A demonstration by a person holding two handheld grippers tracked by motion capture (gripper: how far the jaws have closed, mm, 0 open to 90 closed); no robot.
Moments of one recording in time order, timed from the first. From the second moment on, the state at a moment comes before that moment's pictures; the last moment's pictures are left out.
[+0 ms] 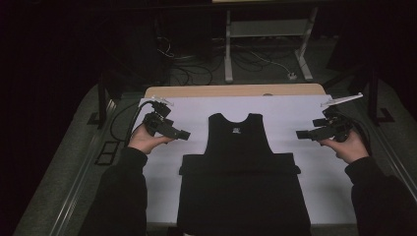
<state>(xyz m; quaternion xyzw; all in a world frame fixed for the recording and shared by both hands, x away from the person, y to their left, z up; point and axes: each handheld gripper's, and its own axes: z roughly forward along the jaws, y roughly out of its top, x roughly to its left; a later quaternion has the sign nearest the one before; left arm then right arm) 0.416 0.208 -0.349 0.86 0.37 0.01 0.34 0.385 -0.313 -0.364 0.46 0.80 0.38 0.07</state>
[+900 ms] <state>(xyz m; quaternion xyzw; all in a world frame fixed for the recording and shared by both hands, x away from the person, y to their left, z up) 0.443 0.192 -0.359 0.87 0.37 0.02 0.33 0.419 -0.290 -0.363 0.44 0.81 0.37 0.06</state>
